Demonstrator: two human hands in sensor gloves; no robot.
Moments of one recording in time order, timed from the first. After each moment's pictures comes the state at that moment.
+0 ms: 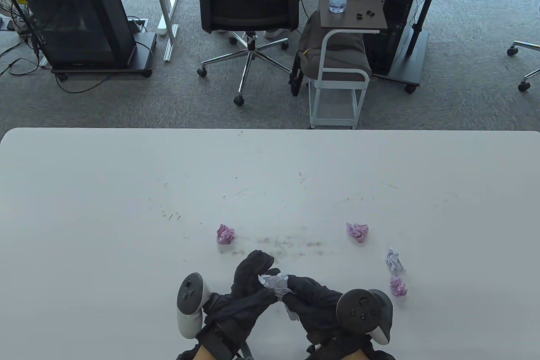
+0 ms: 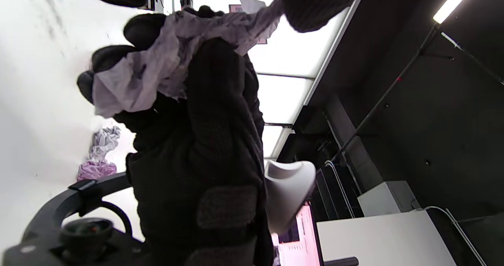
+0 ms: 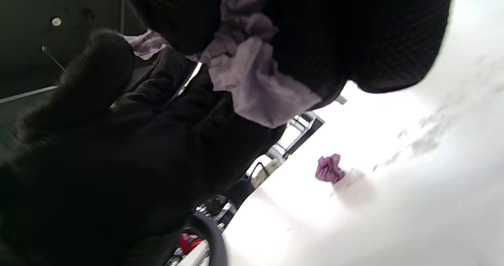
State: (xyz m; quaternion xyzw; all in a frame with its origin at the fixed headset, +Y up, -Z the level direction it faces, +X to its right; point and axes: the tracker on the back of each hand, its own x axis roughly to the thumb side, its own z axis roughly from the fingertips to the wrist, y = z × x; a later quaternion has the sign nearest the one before) left_hand -0.126 -0.728 -0.224 -0.16 -0.30 0.72 0.60; right_hand 0.104 -0.704 -0.216 0.24 0.01 0.82 0.51
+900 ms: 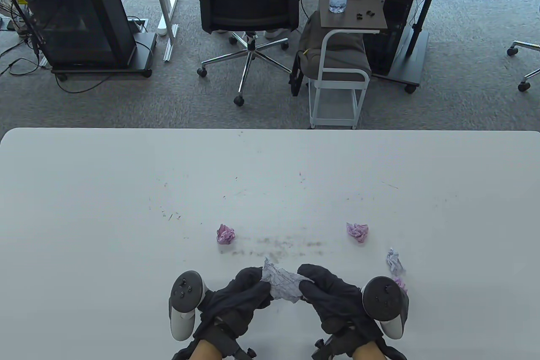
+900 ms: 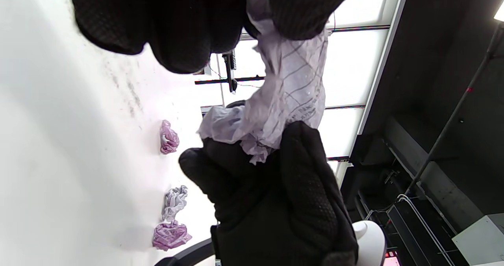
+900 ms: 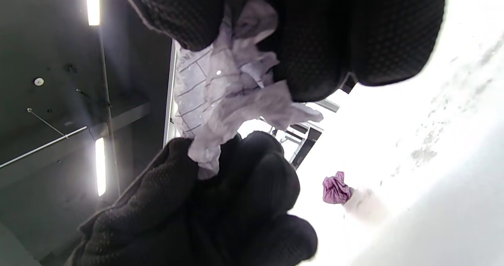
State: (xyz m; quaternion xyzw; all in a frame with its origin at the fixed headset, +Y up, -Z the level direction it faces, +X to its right) left_hand -0.139 -0.737 -0.229 -0.13 -0.18 0.67 0.70; right_hand 0.132 -0.709 -0.225 0.18 -0.03 0.80 0.57
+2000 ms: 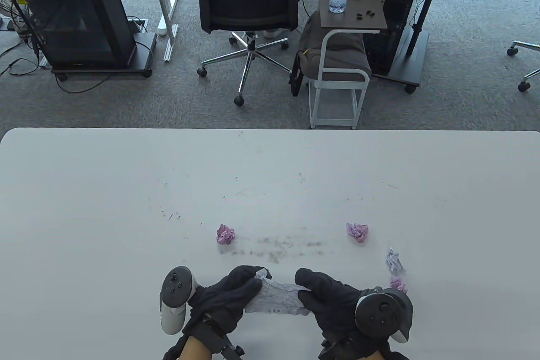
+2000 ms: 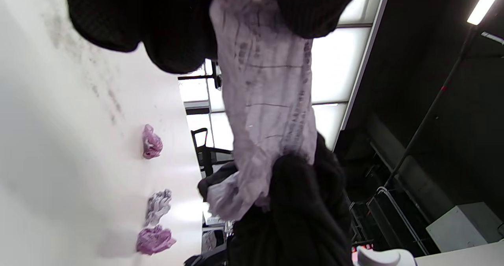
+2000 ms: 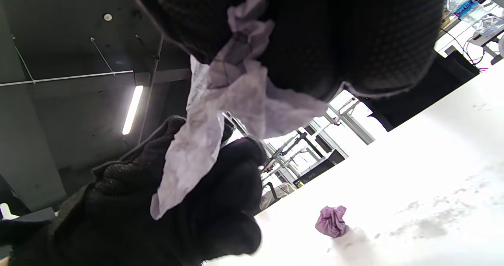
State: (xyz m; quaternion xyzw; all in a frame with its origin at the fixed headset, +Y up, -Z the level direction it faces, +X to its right) left_hand -0.156 -0.725 -0.234 -0.09 -0.21 0.69 0.69; right_hand 0.123 -0.680 -0.210 0.27 -0.10 0.86 0.42
